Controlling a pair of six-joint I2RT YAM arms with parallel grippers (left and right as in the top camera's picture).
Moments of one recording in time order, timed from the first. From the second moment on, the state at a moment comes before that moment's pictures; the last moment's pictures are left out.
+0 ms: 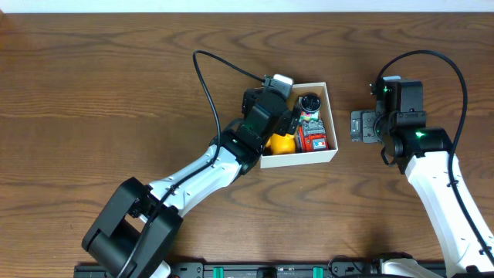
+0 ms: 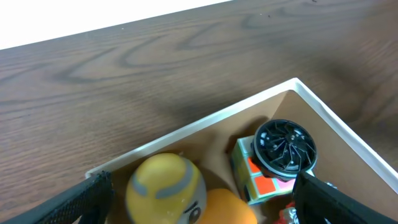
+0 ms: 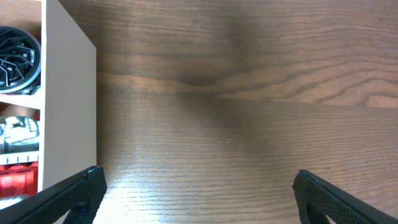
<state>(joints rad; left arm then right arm) -0.70 1.72 1.00 0.18 -0.21 -0.19 0.08 1.34 0.99 -0.62 0.17 0.00</state>
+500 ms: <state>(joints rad) -0.69 1.40 1.00 0.03 -0.37 -0.19 0.08 1.34 0.98 -0.62 0.17 0.00</state>
